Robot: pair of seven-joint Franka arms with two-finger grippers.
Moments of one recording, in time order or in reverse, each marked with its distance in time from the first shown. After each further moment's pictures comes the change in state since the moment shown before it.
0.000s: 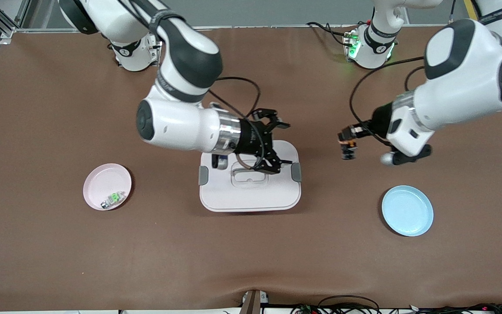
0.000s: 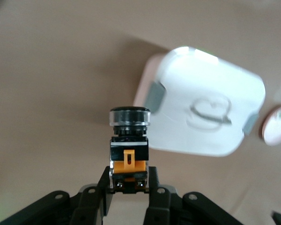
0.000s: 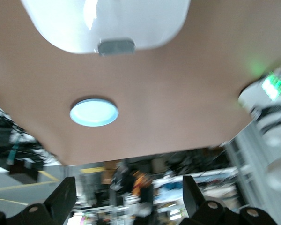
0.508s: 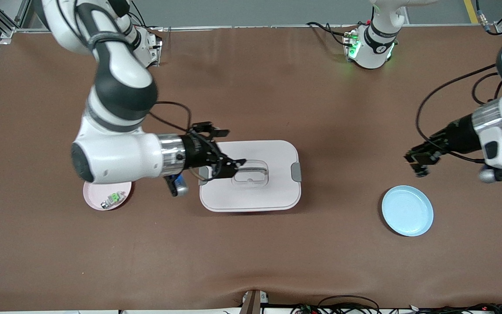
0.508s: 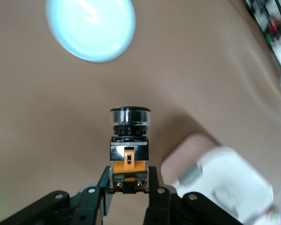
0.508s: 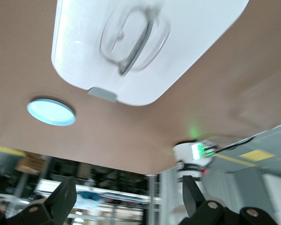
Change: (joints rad) left arm 0.210 -0.002 0.006 0.021 0.153 -0.001 -0.291; right arm -0.201 -0.014 -0.010 0.005 -0.001 -0.394 -0.551
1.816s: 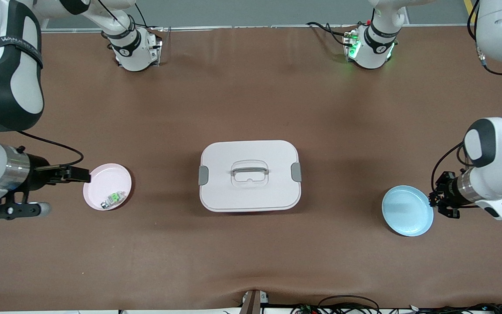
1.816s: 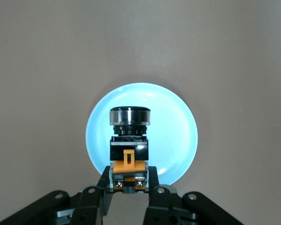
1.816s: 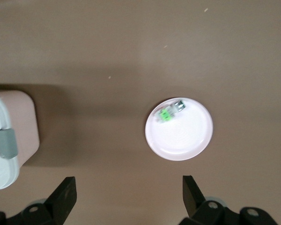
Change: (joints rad) left arm 0.059 0.353 0.000 0.002 0.327 0.371 -0.638; right arm -0.277 -0.136 -0.014 0.006 -0.820 -0.139 -1.277
